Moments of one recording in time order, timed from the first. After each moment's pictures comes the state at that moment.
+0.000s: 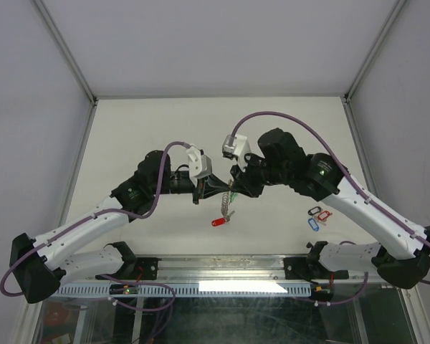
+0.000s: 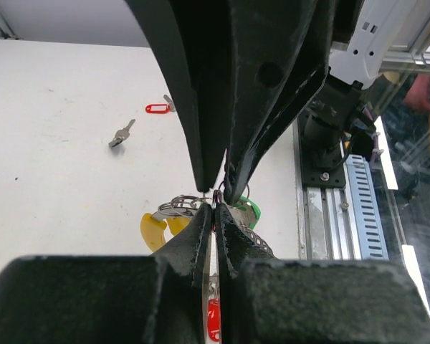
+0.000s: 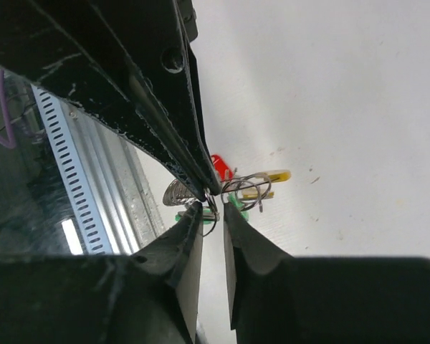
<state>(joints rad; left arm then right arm) -0.84 1.03 0.84 0.05 0.62 0.10 0.92 1.19 1.40 -0.92 -0.28 -0.14</state>
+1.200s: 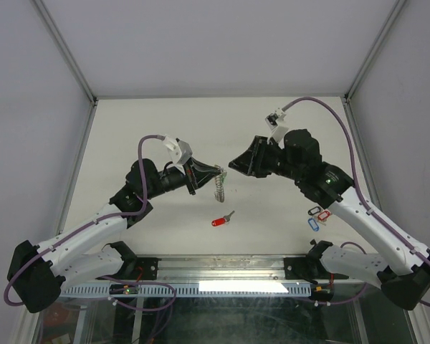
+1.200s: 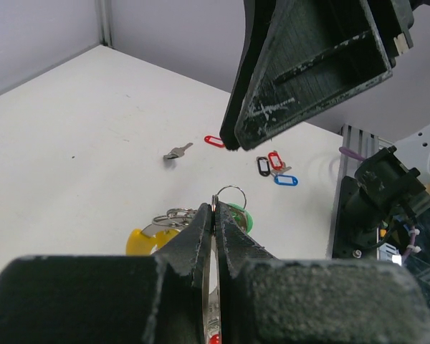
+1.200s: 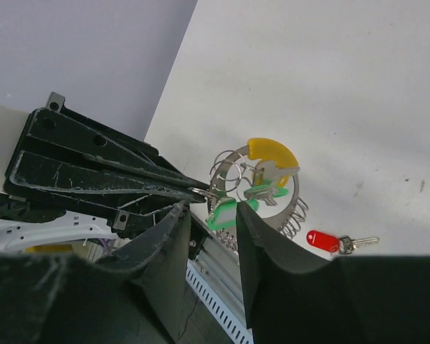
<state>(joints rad) -0.74 0.97 0.65 0.40 0.42 -0.20 0.71 1.02 1.09 -0.43 -0.22 0.71</state>
